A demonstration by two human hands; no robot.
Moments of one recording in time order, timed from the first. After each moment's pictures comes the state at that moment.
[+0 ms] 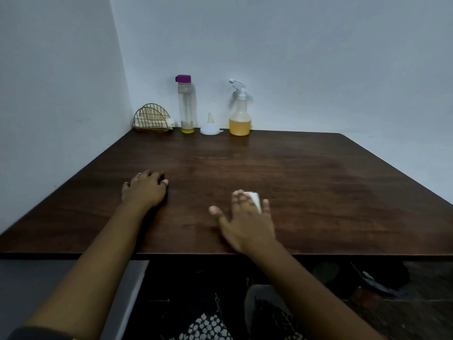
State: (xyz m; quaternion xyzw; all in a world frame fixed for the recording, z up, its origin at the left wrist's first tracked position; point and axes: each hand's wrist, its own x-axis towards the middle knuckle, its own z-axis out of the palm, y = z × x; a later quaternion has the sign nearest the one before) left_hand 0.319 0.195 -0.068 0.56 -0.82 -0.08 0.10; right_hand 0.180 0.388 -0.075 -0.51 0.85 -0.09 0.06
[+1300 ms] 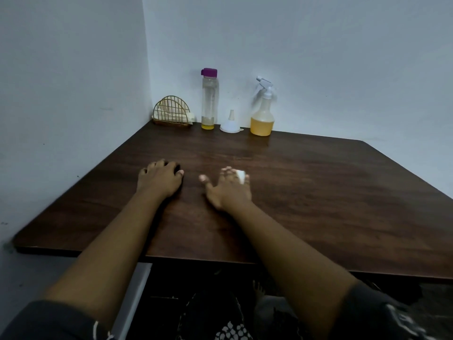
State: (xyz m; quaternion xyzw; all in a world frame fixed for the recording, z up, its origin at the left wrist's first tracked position) left_hand 0.337 0.150 -0.071 0.54 -0.83 -0.07 0.11; right_hand 0.210 0.251 -0.068 -0.52 0.85 -0.05 0.07
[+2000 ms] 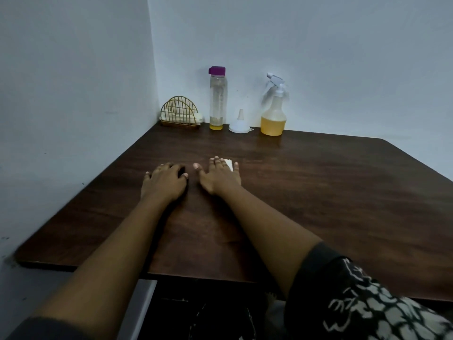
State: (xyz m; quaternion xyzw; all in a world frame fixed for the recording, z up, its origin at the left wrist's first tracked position) left_hand 0.334 0.140 -0.071 0.55 -0.82 -0.10 0.13; right_hand 0.204 0.176 -0.067 -0.57 0.81 -0.06 0.08
